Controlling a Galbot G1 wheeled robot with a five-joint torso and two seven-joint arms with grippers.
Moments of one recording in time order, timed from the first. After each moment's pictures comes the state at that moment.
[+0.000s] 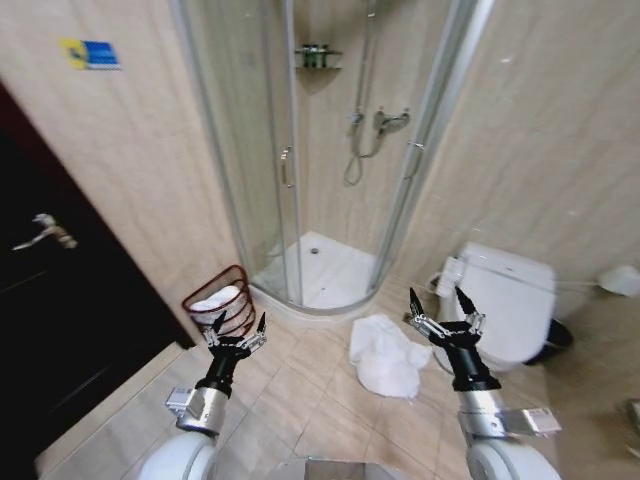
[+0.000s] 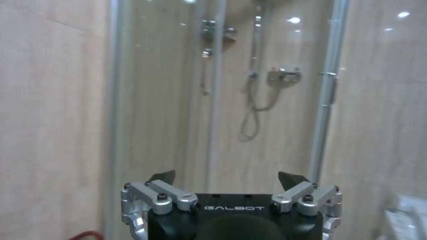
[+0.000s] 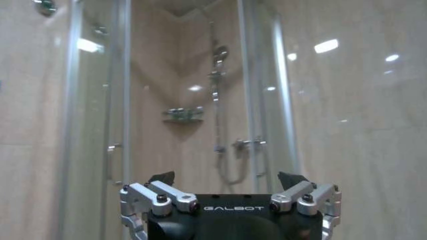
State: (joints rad) left arm 1.84 -1.48 -0.57 -2.37 -0.18 0.04 0.04; right arm -1.78 1.49 0.69 2.41 0.29 0.16 -0.18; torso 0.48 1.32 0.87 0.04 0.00
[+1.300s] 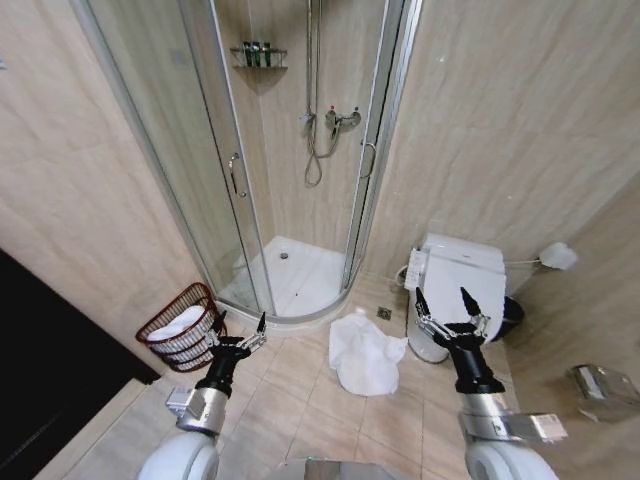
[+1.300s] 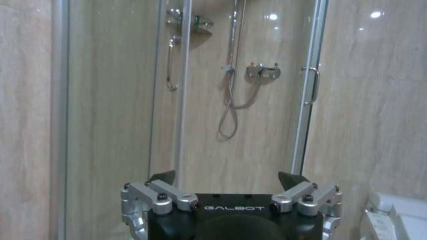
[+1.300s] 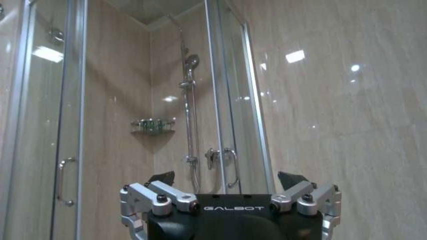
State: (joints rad) left arm 1.84 -1.48 -0.57 -2.37 -0.18 0.04 0.04; right arm -1.79 1.51 0.70 2.39 0.34 0.21 -0.21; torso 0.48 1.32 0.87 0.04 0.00
